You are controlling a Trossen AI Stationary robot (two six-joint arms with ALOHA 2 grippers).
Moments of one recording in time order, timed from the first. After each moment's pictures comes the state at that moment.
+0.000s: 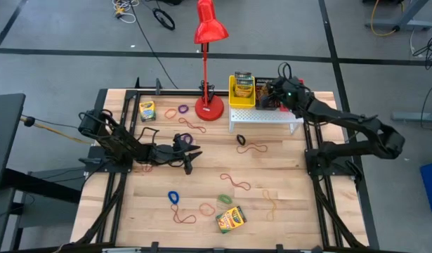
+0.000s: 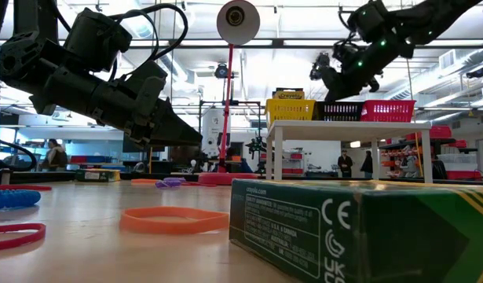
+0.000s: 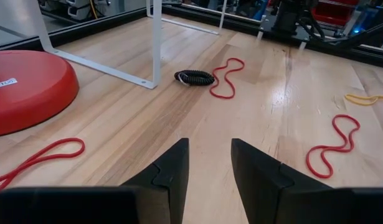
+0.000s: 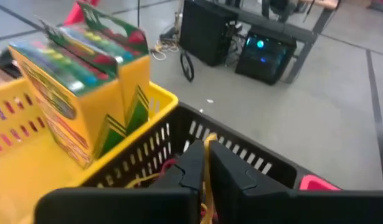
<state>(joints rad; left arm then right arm) -0.16 1.67 0.30 1.07 -0.52 -0.27 -0.64 1.16 0.73 0.03 0.38 0.01</state>
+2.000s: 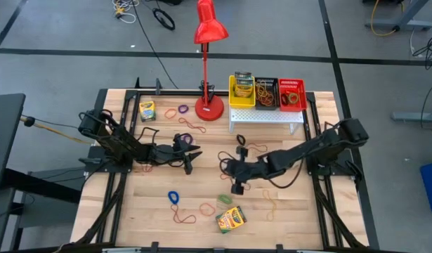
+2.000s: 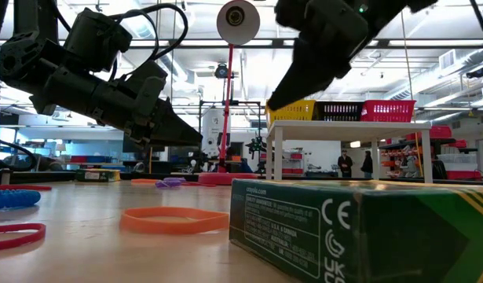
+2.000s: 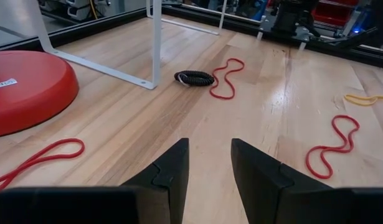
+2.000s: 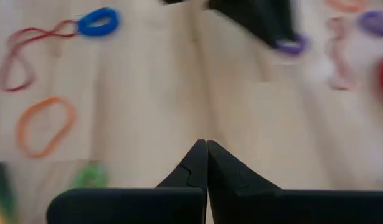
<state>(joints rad) -0.16 1.67 0.30 1.07 -0.52 -0.27 0.31 1.68 1.04 -0.17 0.34 0.25</state>
